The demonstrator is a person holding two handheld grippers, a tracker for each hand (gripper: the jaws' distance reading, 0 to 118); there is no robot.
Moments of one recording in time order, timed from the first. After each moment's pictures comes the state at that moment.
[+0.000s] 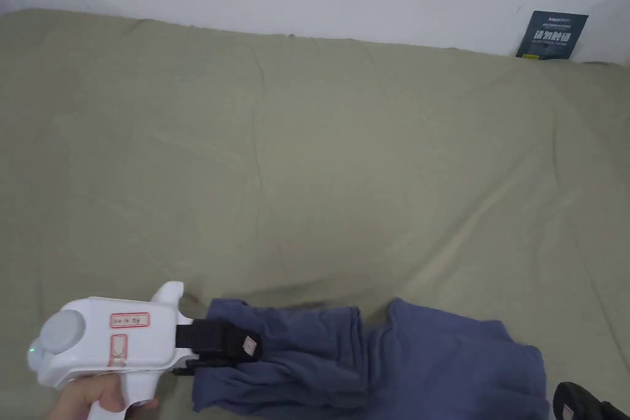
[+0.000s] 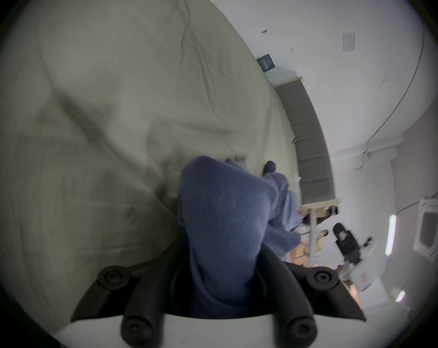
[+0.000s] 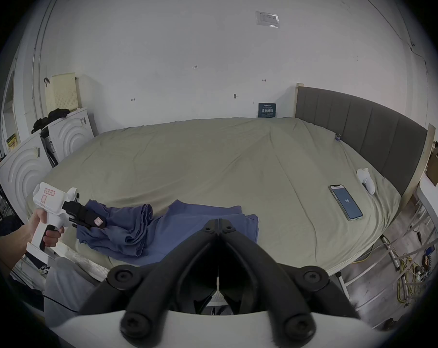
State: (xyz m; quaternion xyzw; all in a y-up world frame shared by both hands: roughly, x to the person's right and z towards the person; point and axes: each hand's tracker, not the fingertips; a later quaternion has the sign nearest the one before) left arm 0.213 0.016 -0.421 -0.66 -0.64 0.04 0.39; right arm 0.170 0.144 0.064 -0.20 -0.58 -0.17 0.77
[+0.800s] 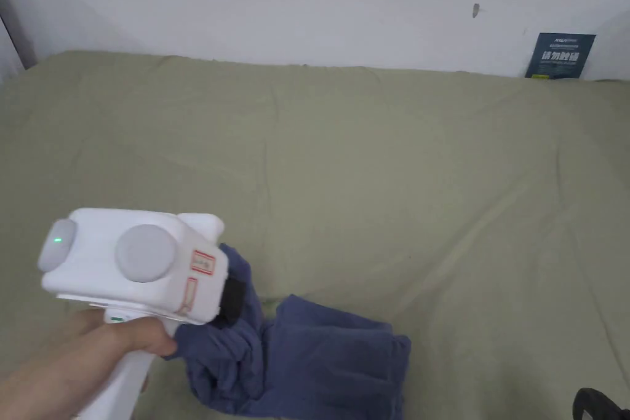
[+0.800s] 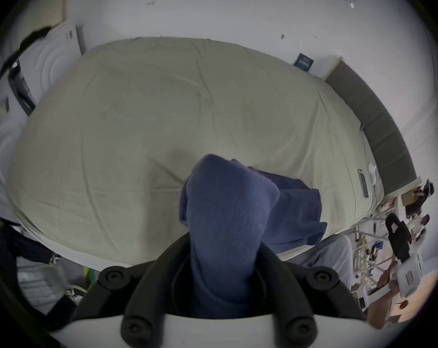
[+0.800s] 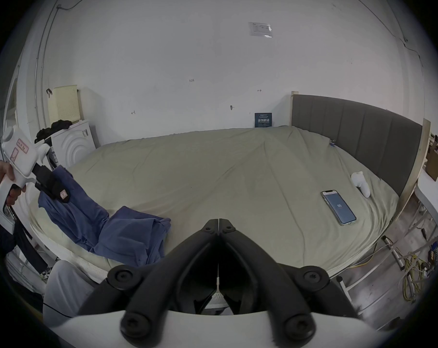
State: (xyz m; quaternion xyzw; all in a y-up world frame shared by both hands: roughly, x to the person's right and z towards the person) left arm 0.224 0.202 -0.294 -0.45 -0.56 -0.30 0.63; right arm 0.160 0.149 0.106 -0.16 -0.59 -0.16 0.77
